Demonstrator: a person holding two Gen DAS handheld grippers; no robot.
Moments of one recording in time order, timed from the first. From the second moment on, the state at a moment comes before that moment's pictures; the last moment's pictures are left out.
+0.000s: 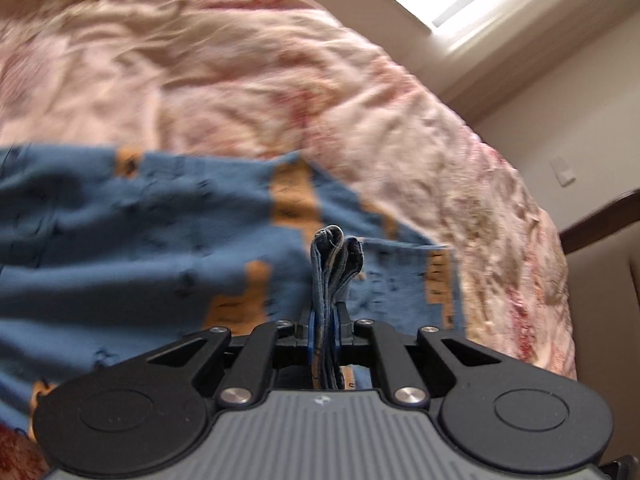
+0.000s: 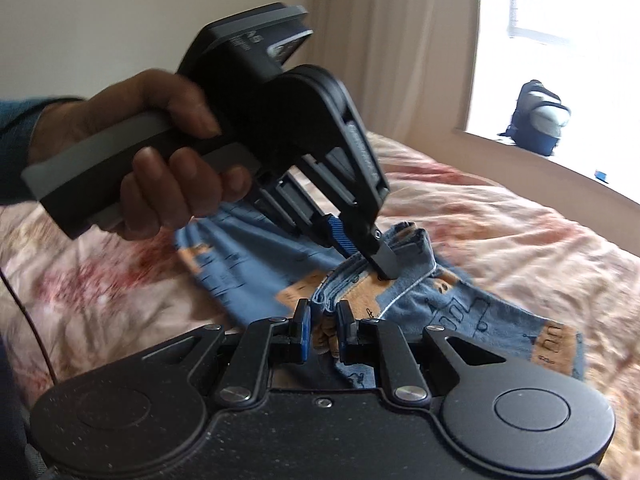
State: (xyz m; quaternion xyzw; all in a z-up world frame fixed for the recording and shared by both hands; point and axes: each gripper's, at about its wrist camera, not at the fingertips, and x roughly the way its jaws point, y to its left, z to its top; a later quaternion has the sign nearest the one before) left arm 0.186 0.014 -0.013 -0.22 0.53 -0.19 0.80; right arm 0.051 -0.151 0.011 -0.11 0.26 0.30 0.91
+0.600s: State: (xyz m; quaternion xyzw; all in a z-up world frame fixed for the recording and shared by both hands) left arm 0.175 -0.019 -0.008 -0.15 0.43 -0.10 0.89; right arm 0.053 -0.227 -0.003 -0.22 0.21 0.07 0.95
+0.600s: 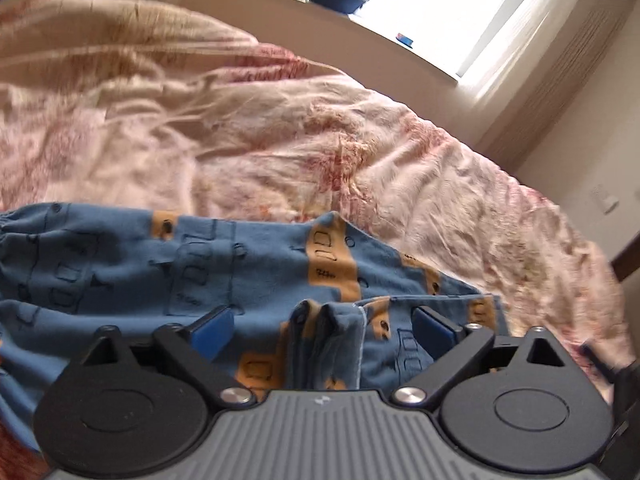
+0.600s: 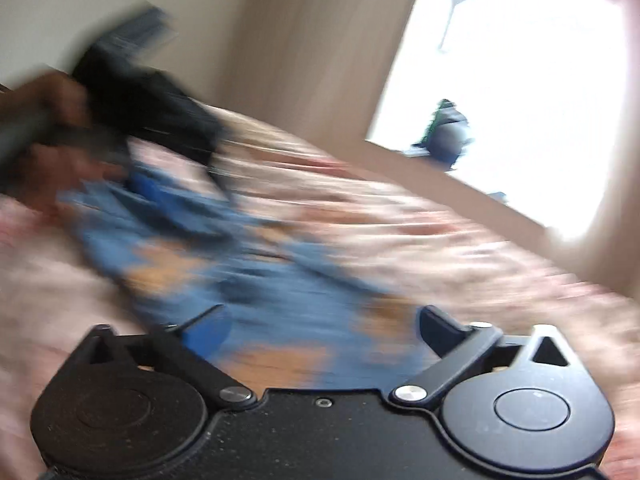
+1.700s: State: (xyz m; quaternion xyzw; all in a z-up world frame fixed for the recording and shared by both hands) left arm 0.132 -0.043 -0.039 0.04 0.36 -0.04 0.93; right arm 0.066 -0.248 -0.045 -0.24 0.22 0.03 0.95
